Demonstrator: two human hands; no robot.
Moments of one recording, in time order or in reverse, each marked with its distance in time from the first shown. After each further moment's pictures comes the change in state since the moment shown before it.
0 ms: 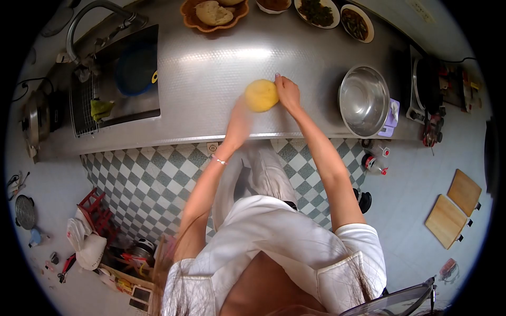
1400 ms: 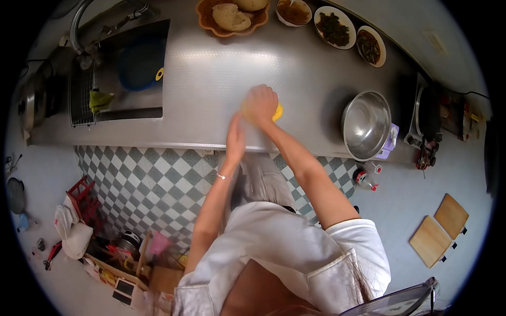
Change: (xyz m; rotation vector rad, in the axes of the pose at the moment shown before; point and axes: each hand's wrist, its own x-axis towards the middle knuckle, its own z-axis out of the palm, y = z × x) left_hand -0.020 -0.049 0.030 -0.443 0.310 -0.305; right_hand -0.006 -0.051 0.087 -0.305 0.343 -0.567
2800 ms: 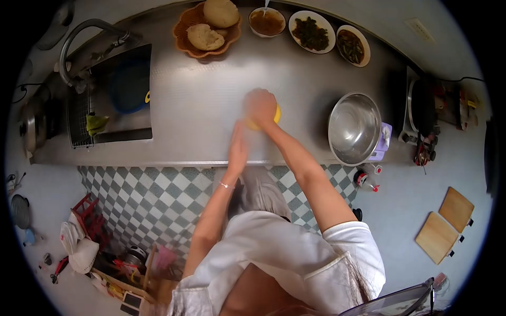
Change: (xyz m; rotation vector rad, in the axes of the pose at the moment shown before) left_hand 0.009 0.039 0.047 0.225 -0.099 0.173; right_hand 0.035 0.059 -0.024 0.021 -0.053 -0.038
